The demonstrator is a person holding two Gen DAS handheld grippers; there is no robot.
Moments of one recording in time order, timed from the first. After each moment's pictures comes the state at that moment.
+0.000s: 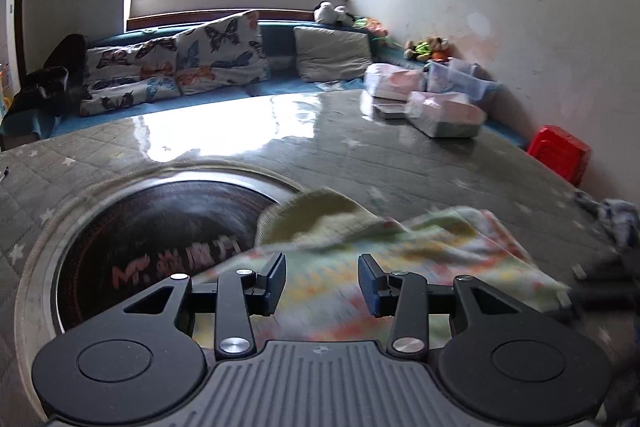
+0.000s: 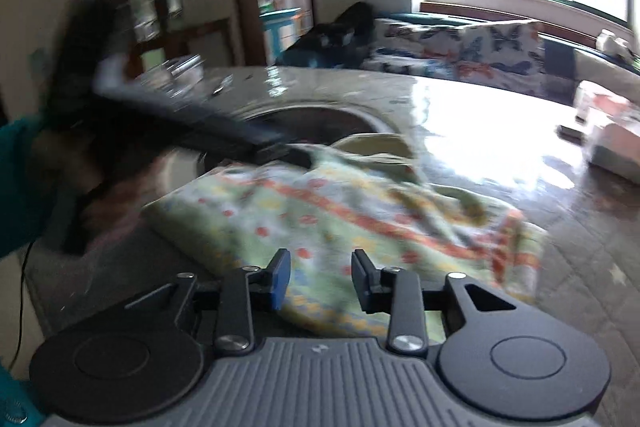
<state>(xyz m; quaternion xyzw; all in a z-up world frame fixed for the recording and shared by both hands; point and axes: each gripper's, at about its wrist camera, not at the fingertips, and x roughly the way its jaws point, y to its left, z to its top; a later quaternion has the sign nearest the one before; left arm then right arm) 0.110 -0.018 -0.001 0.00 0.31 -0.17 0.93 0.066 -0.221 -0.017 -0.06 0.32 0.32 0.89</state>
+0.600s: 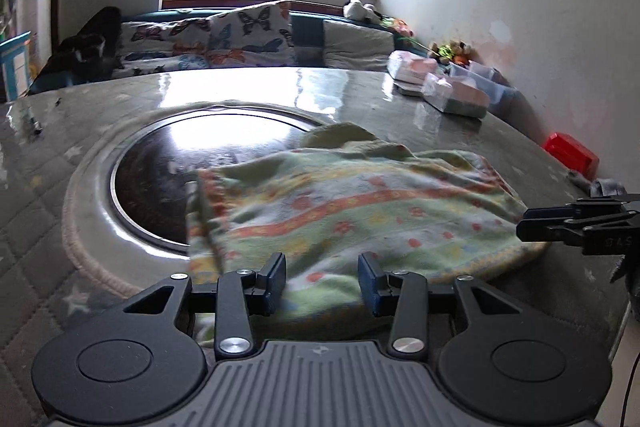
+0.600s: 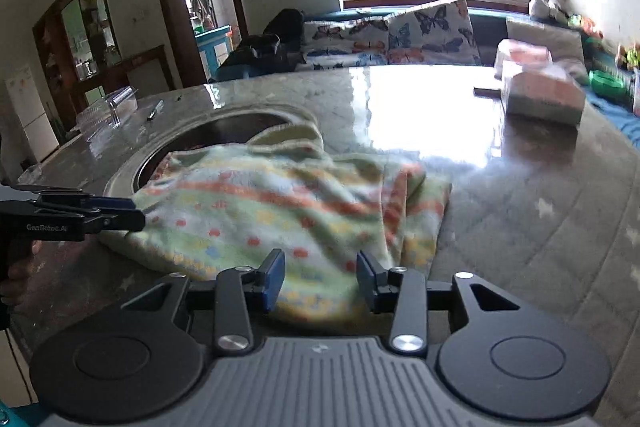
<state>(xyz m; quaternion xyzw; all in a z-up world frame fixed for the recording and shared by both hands) 0.034 0.020 -0.022 -0.04 0.32 -0.13 0.94 0.066 -0.277 -0.023 0.00 0.33 0.25 0.91</state>
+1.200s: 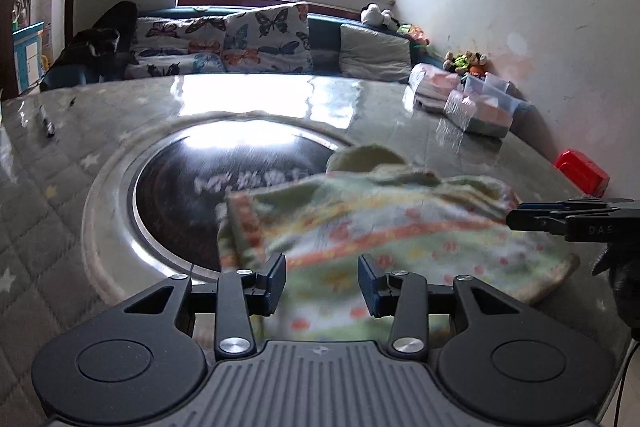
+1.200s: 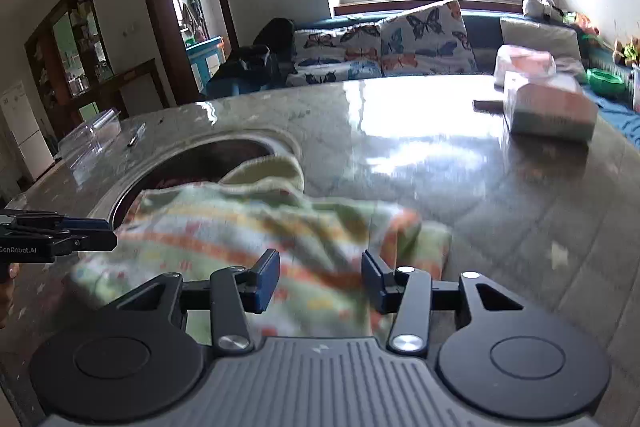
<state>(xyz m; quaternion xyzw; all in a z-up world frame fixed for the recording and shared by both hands) 0.058 0.035 -0.010 -0.05 0.32 -0.12 0.94 0.120 -0.268 -0.023 0.02 0.32 0.24 0.92</state>
